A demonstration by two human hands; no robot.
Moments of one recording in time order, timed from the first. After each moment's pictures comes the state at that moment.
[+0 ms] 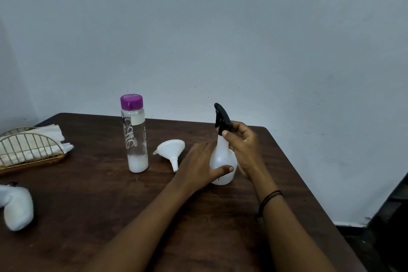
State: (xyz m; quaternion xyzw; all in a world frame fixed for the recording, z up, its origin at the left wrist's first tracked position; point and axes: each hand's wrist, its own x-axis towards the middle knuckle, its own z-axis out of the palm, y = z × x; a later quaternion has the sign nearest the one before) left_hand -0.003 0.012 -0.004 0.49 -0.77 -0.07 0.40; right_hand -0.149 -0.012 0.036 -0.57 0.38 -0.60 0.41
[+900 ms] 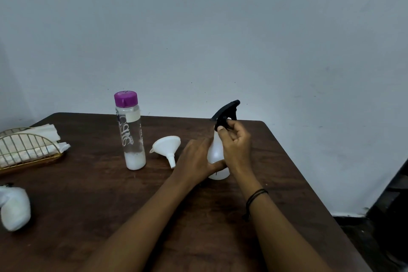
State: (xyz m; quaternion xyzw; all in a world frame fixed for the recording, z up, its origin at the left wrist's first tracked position) left_hand -0.008 0.009 -0.003 0.51 -0.76 -0.06 0.40; right_hand -0.126 -0.007 0.023 -0.53 0.42 -0.67 0.30
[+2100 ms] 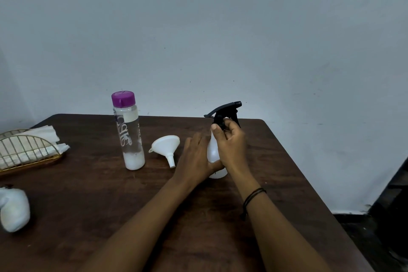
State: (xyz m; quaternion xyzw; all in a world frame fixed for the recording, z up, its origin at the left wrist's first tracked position) left_hand -0.011 0.008 -0.009 0.53 -0.75 -0.05 0.40; right_hand -0.123 -0.005 0.023 -0.57 0.45 -0.62 0.28
